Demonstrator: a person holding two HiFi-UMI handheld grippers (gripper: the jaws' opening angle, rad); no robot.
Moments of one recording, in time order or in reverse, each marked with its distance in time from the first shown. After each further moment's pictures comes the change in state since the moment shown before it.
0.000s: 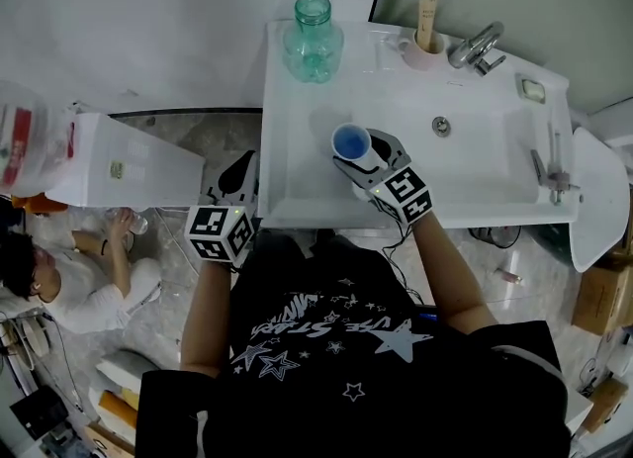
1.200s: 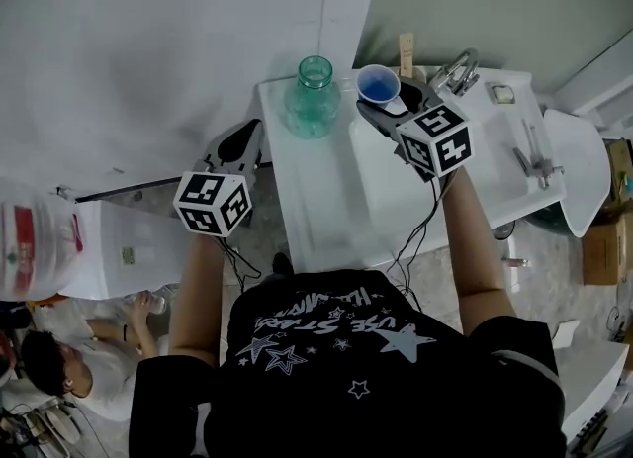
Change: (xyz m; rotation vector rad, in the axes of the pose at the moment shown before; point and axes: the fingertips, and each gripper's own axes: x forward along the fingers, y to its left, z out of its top) left arm 0.099 0.047 0.157 0.112 -0.128 -0.321; right arm -0.005 -0.131 0.182 0.001 0.069 -0.369
